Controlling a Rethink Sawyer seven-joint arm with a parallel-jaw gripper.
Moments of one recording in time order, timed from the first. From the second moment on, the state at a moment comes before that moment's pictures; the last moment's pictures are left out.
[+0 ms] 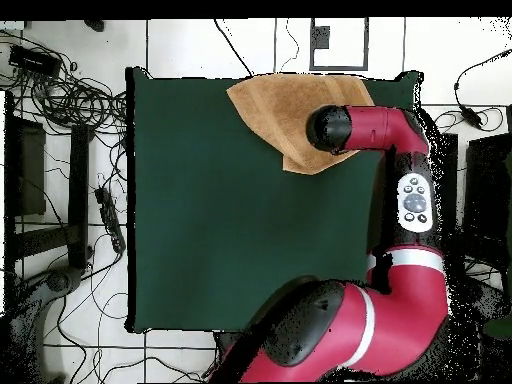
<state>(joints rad) -0.38 -0.15 0.26 0.77 -0.59 0.81 1.05</state>
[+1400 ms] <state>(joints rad) -0.21 -0.01 -0.06 0.63 -0.68 0.37 1.18</state>
